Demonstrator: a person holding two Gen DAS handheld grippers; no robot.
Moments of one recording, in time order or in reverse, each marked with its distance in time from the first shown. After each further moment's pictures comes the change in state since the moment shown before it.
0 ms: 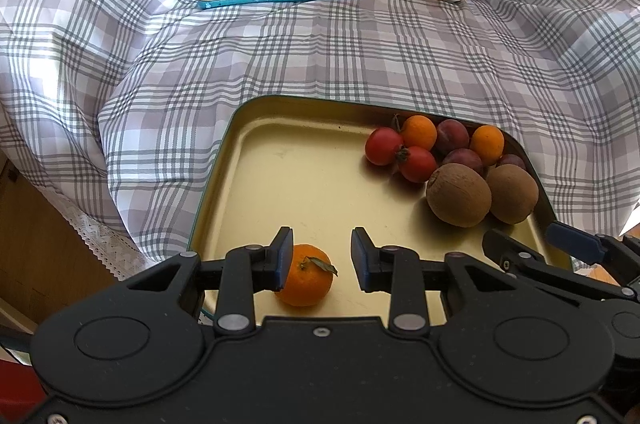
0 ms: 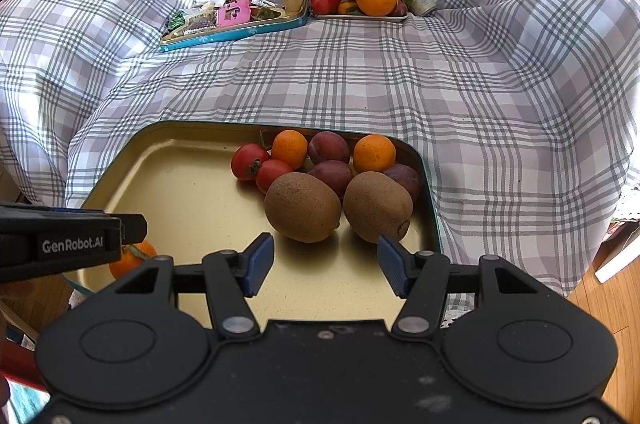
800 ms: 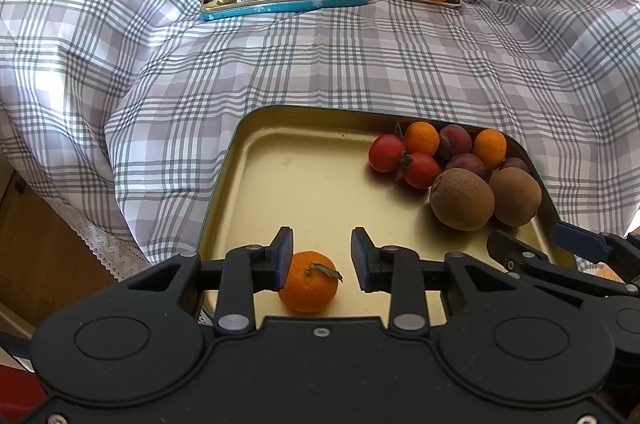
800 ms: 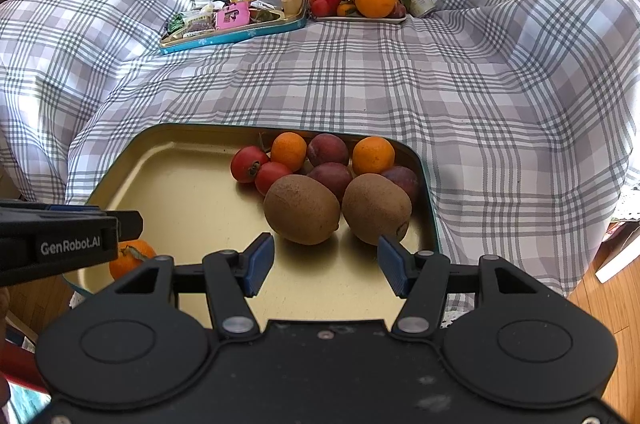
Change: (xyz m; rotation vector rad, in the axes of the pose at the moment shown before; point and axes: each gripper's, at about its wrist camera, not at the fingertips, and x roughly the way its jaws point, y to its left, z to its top) left arm -0.005 -0.001 -0.001 0.021 -0.031 0.023; right arm 0.000 -0.001 0.001 0.002 -0.002 0.000
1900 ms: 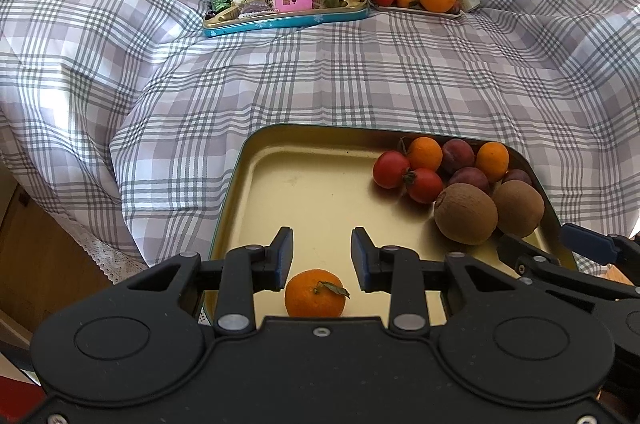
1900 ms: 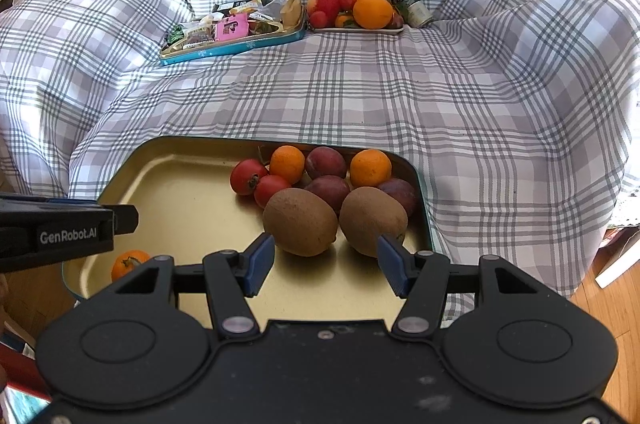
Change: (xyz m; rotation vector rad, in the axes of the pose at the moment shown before) left arm -0.003 0.000 0.004 0.018 -0.036 0.016; right arm -0.005 -0.001 0.002 0.003 -0.031 0.000
